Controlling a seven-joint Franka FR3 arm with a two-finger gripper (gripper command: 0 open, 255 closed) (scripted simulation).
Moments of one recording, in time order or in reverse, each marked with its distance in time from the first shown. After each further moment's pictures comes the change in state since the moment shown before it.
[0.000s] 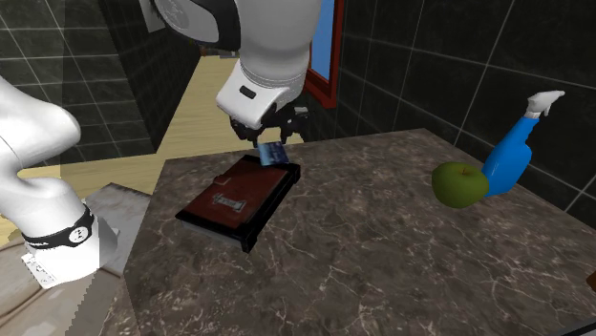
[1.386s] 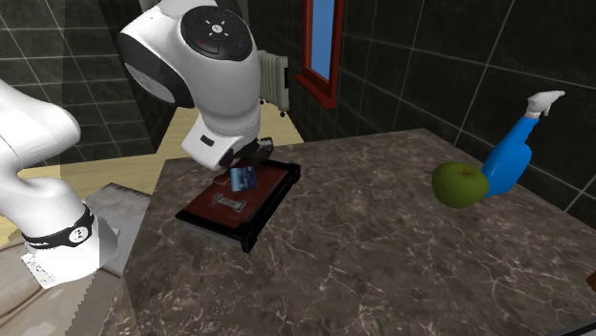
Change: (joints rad) arm 0.012 -0.143 0.015 -0.353 0.071 0.181 -0.116
